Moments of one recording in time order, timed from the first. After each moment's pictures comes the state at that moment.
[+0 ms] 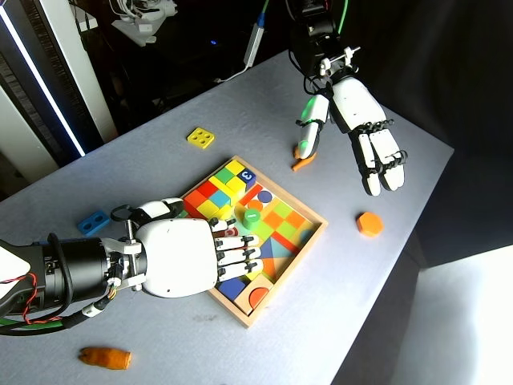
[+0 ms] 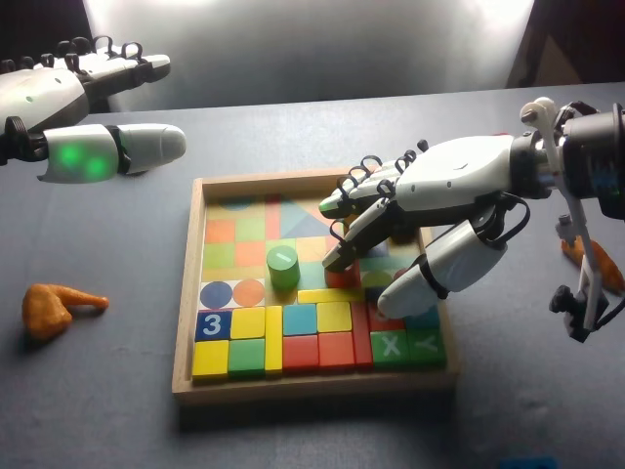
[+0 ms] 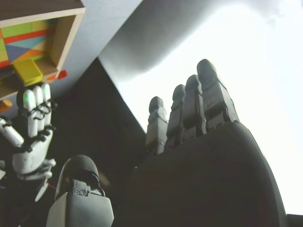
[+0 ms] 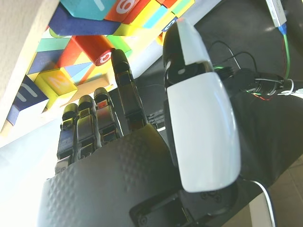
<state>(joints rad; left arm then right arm) 0.79 -1.00 1.38 -0.11 -0.62 0.60 -0.34 -1.34 1.54 -1.52 0.51 0.59</state>
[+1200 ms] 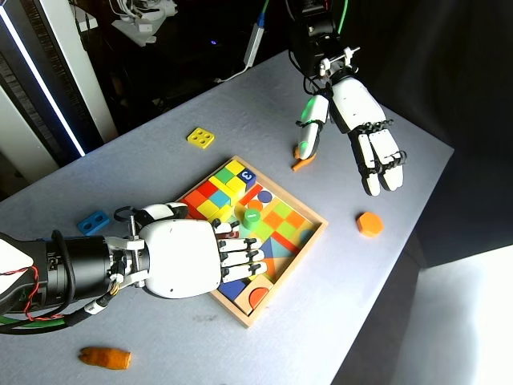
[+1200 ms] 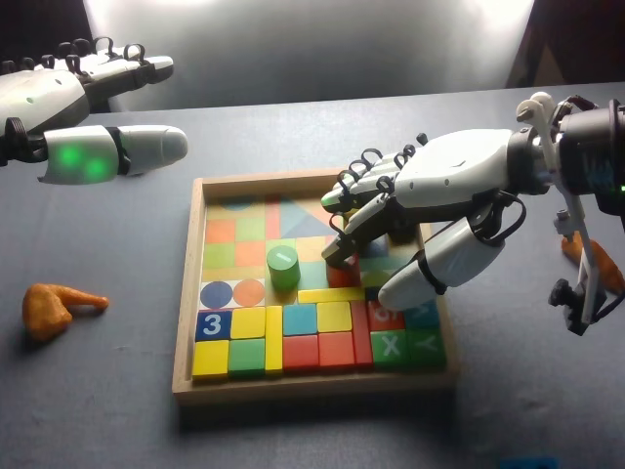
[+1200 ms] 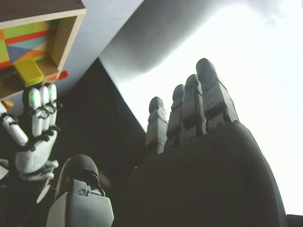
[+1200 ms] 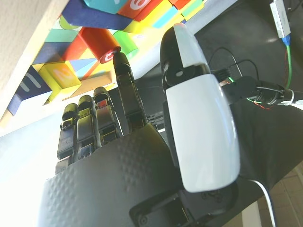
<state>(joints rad) 0.79 -1.00 1.38 -0.10 -0.62 0.60 -0.33 -1.34 1.54 -1.55 0.47 0.57</state>
